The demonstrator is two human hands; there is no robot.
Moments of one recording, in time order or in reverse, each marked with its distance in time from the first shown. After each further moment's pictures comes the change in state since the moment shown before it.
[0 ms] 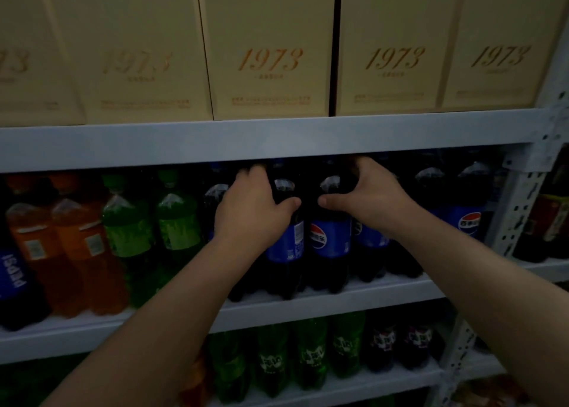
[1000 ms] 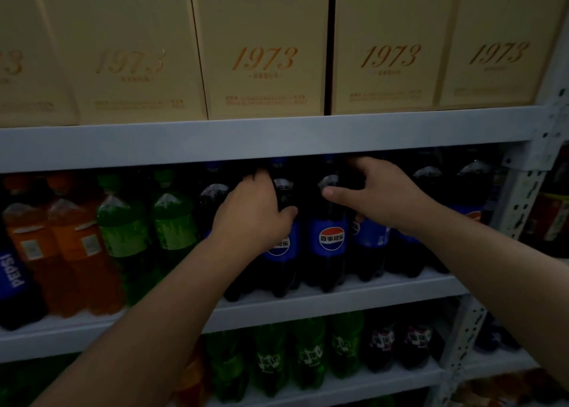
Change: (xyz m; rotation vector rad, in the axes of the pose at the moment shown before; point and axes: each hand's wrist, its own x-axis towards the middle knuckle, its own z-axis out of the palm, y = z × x) left_hand 0.002 0.003 0.004 0.140 -0.094 0.080; right_hand -0.008 -0.009 -0.021 -0.103 -0.113 -0.100
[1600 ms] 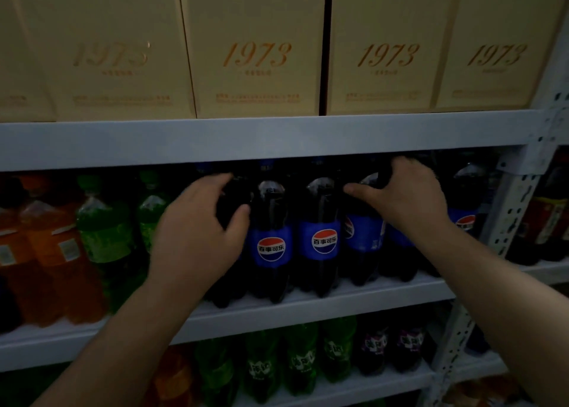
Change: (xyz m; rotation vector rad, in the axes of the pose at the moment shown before) left_hand -0.037 -0.032 -0.021 -0.060 0.332 0.095; right_hand 0.002 0.038 -0.015 -0.487 0.375 0.152
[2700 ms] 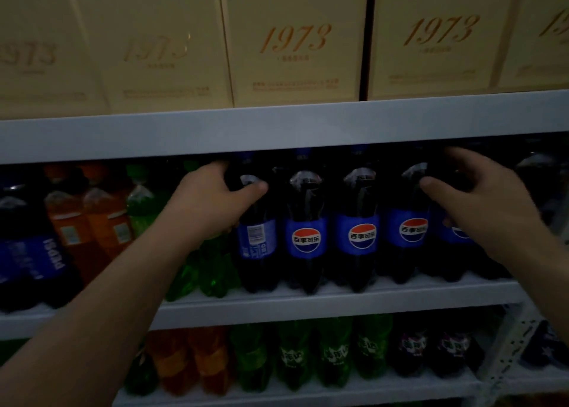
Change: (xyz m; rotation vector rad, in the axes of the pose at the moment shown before) left_hand 0.038 -0.034 -0.019 -0.149 -0.351 -0.406; right_hand -0.024 0.019 -0.012 0.519 -0.017 -0.017
